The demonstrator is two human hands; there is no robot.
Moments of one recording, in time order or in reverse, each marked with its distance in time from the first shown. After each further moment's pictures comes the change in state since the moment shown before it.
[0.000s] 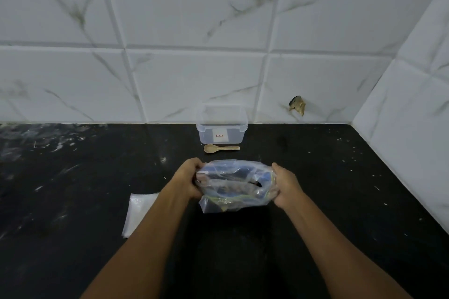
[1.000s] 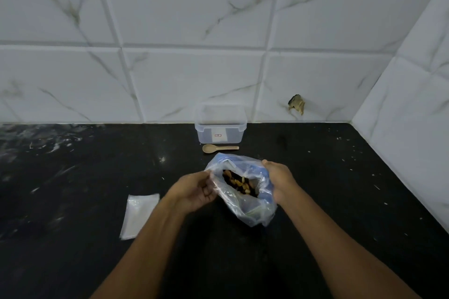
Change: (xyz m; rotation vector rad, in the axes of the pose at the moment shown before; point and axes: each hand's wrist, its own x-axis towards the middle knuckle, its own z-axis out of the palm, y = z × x) left_hand -0.009 -0.022 -0.008 0.006 -0.099 0.064; right_hand 0.000 -0.013 0.013 -0.255 0.046 -0.019
